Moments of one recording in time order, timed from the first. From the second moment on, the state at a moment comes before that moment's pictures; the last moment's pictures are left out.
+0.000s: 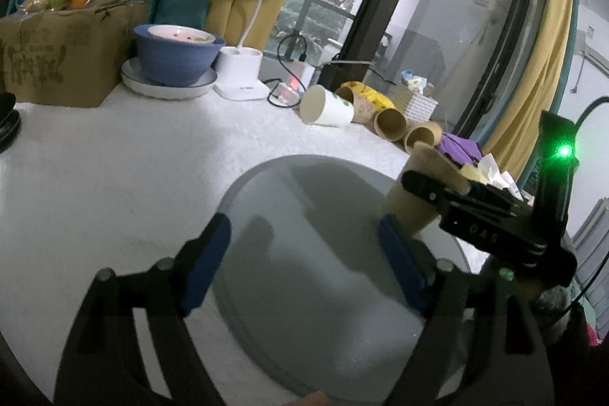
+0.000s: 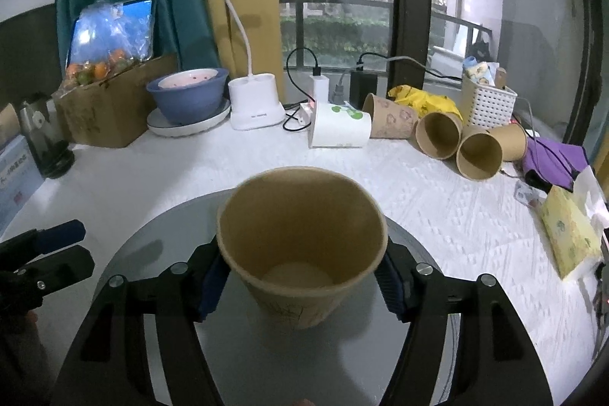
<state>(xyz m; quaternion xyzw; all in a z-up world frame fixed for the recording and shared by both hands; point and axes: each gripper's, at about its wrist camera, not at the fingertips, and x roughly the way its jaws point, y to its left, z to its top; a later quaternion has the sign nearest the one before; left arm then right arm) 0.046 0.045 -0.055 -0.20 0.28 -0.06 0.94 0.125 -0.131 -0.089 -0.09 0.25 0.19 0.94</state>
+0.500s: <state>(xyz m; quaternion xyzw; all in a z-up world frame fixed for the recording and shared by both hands) 0.041 0.039 -0.043 -0.18 0.27 -0.06 0.94 0.111 -0.141 -0.076 -0.08 0.24 0.20 0.95</state>
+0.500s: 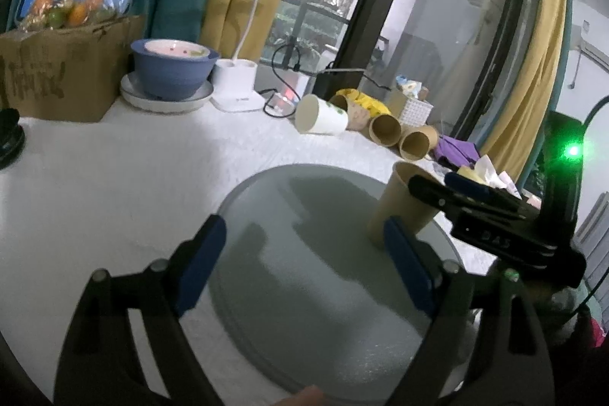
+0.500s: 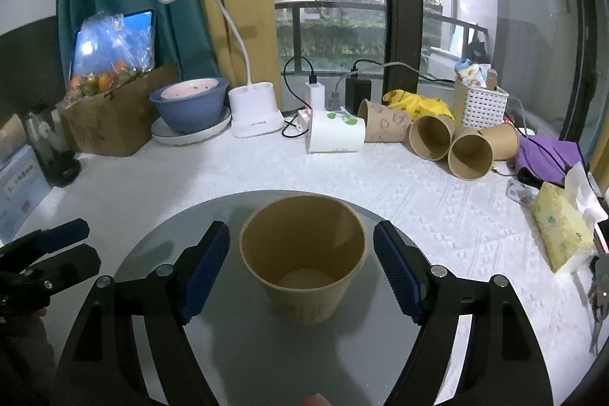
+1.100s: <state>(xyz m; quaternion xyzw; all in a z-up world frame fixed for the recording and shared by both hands) 0.014 0.018 0.001 -0.11 0.21 -0.03 0.97 0.055 -0.164 -0.029 -0.07 0.20 0.20 0.96</state>
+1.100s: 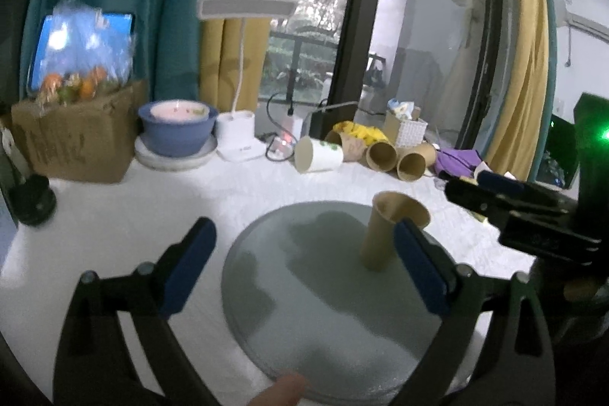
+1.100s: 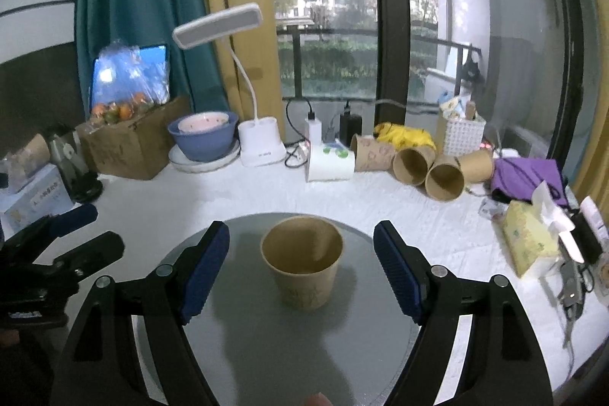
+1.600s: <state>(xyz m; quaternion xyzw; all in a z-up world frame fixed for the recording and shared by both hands) -0.011 -0.001 0.040 -0.06 0.14 0.00 0.99 0.002 -0.188 0.013 -0.07 0.14 0.20 0.97</state>
